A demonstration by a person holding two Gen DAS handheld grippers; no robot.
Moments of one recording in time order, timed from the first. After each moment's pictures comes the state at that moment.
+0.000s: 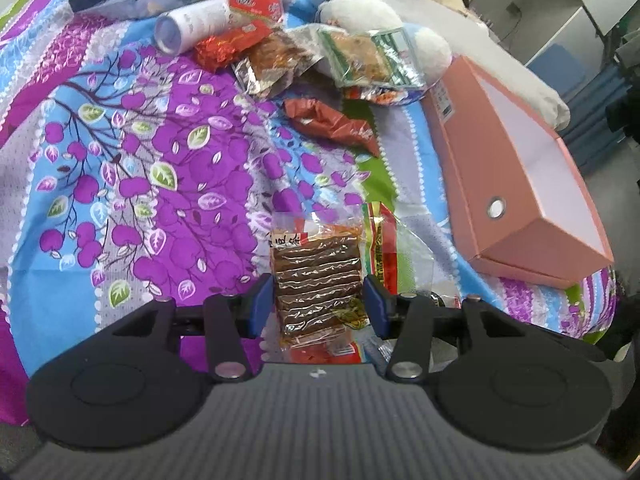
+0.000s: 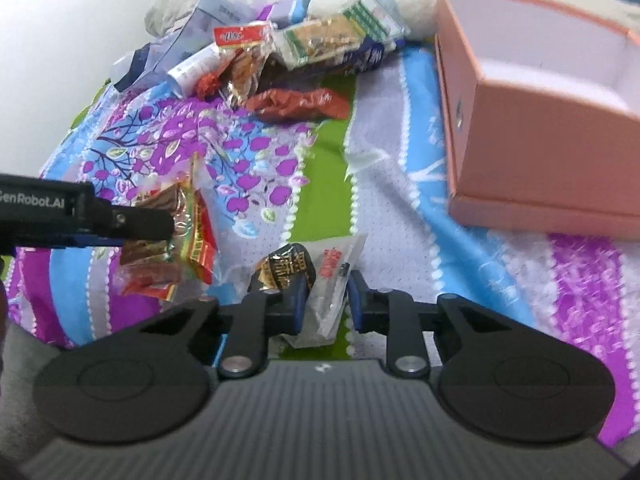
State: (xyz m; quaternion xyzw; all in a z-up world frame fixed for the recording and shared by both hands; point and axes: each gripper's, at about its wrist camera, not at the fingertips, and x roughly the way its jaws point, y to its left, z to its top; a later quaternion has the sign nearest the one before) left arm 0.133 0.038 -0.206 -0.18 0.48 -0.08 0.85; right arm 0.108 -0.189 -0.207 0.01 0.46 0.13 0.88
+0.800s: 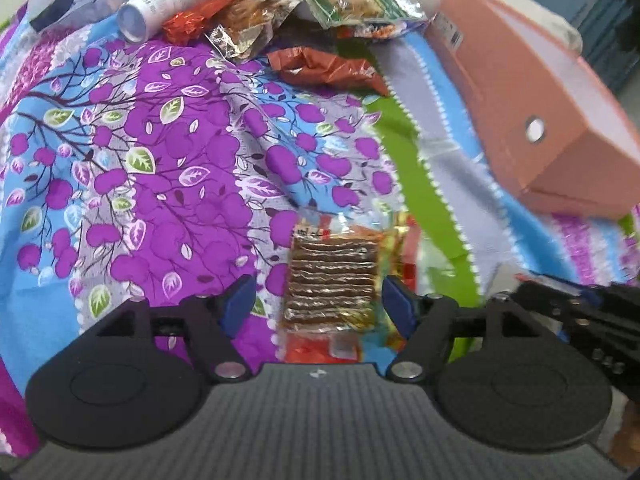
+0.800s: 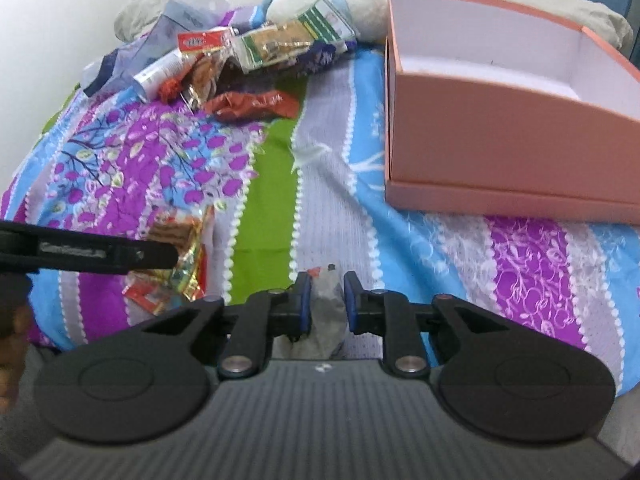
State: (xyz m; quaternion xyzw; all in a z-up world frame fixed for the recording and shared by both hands) left arm 0.146 0.002 -0.256 -0.06 0.52 -0.08 0.85; right arm 0.094 -0.214 -0.211 0.01 0.46 0.08 0.88
